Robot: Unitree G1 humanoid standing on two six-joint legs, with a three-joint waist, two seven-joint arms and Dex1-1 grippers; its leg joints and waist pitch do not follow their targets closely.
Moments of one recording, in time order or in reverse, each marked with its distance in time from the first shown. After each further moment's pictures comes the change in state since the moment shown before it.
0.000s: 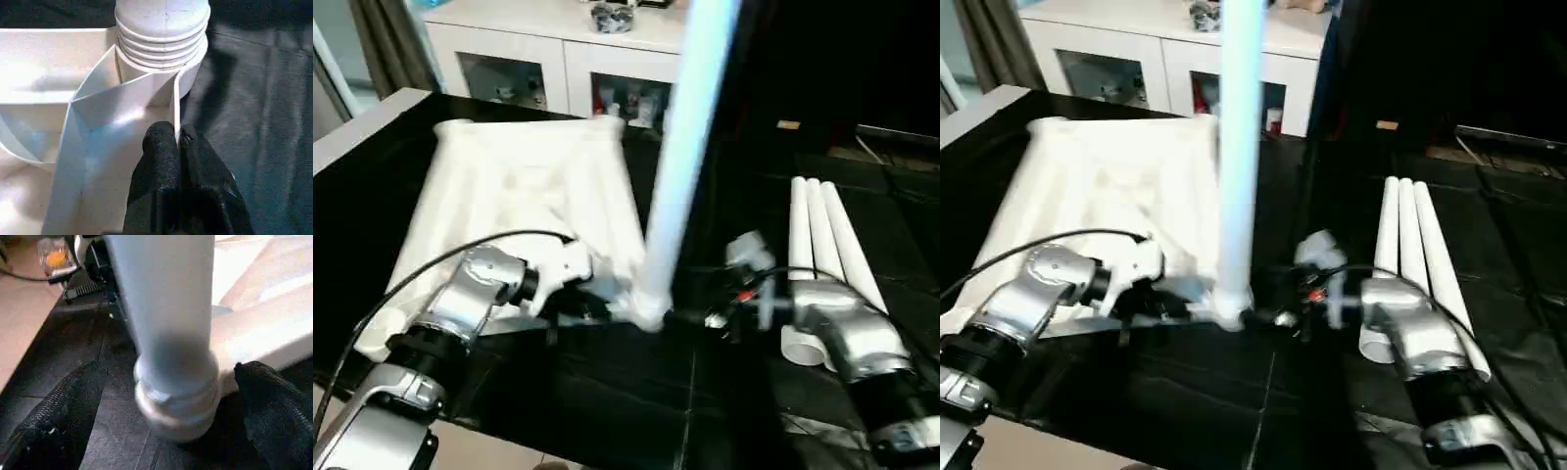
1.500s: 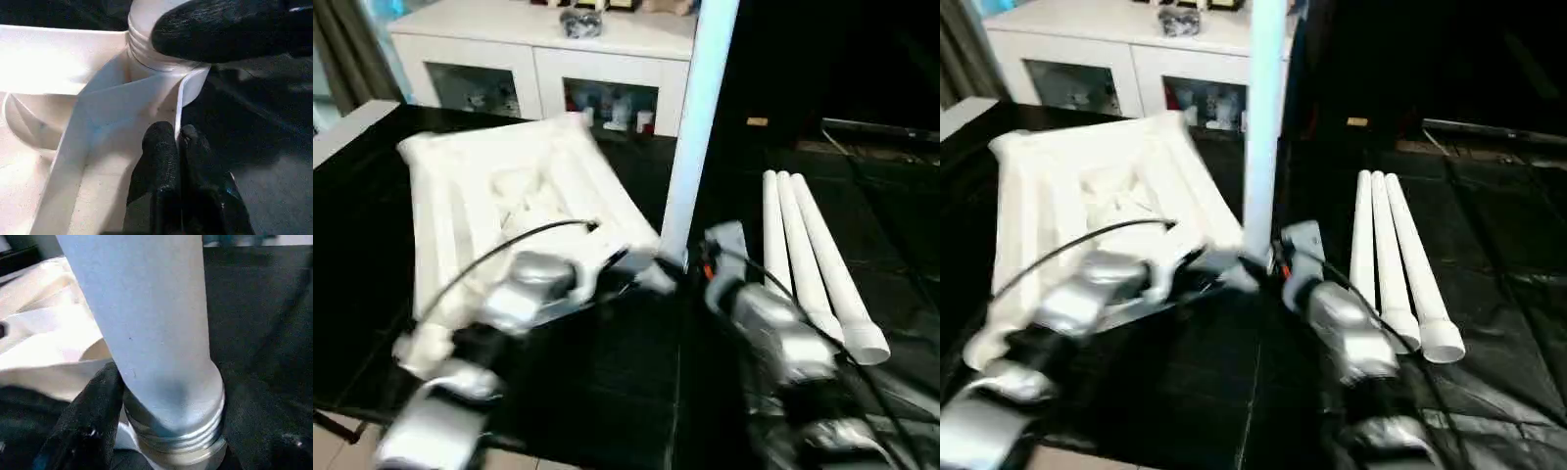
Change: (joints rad) left arm -0.071 -0.300 0.108 0.100 0.044 0.261 0.567; right arm -0.035 0.359 -0.195 0.159 -0.075 -0.038 -0.788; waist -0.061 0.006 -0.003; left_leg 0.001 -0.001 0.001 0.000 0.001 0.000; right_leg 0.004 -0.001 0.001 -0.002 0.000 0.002
